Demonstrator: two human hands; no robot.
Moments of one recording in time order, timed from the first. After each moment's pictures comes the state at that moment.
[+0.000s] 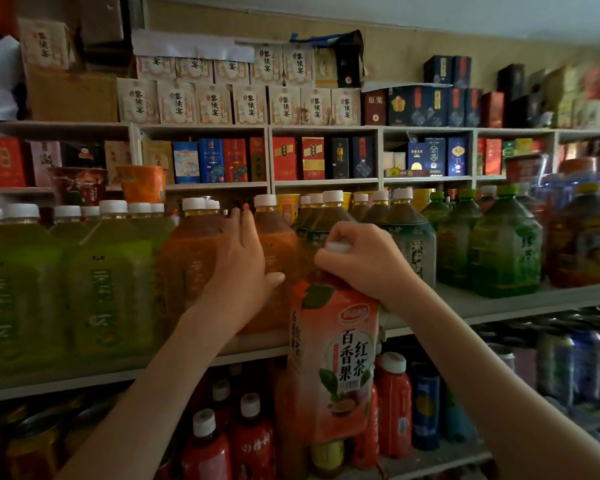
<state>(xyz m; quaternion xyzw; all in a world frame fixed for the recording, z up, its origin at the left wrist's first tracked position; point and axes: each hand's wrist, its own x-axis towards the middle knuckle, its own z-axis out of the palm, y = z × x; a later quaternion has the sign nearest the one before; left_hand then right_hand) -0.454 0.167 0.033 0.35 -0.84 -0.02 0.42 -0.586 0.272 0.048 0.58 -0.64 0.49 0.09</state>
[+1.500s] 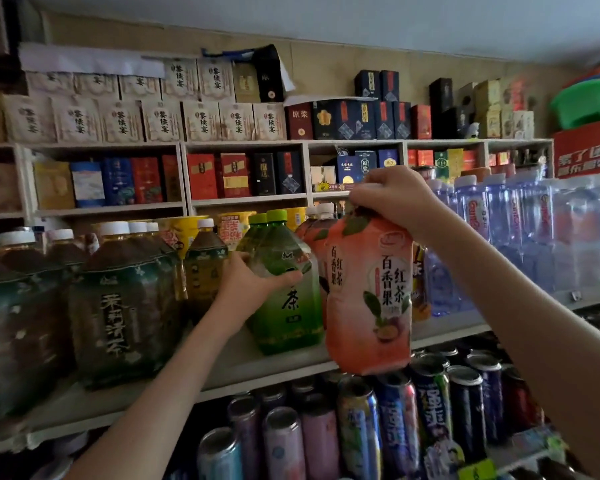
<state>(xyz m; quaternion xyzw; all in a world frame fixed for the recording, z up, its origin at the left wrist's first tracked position) -0.865 0.282 0.032 0.31 -0.76 -0.38 0.43 -1.015 0.450 0.123 0.50 -0.67 0.52 0.15</state>
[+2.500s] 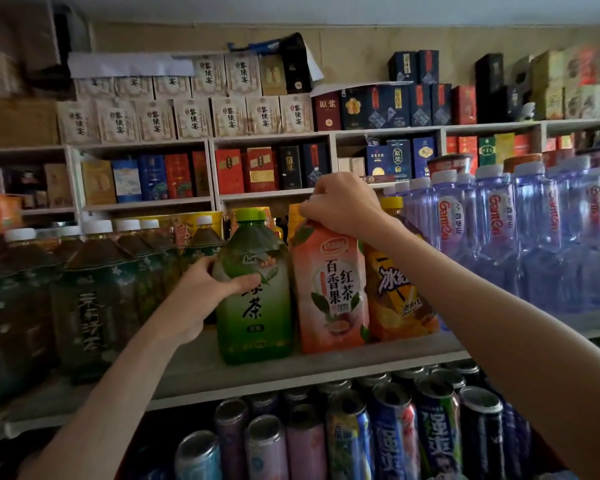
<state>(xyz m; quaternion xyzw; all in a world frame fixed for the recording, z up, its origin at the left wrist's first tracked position) -0.848 0.295 0.041 0.28 -0.69 -0.50 0.44 -1.041 0.380 0.125 0.56 -0.68 0.41 0.23</state>
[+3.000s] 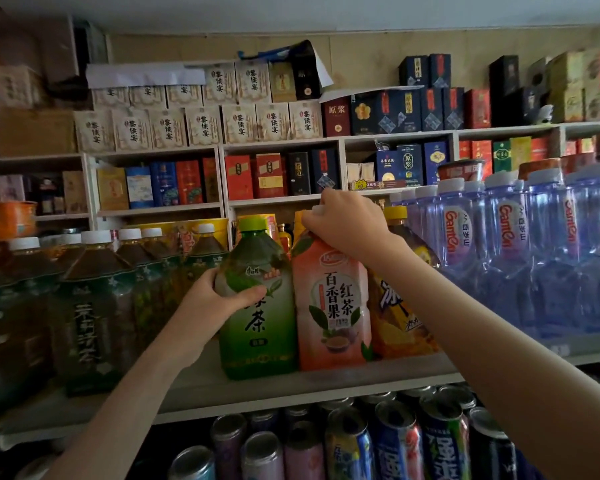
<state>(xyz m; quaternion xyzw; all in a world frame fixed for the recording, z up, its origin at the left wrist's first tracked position) -0.858 0.306 0.032 0.30 -0.70 -0.46 0.45 -1.043 0.380 0.116 0.56 -0.69 0.36 0.26</state>
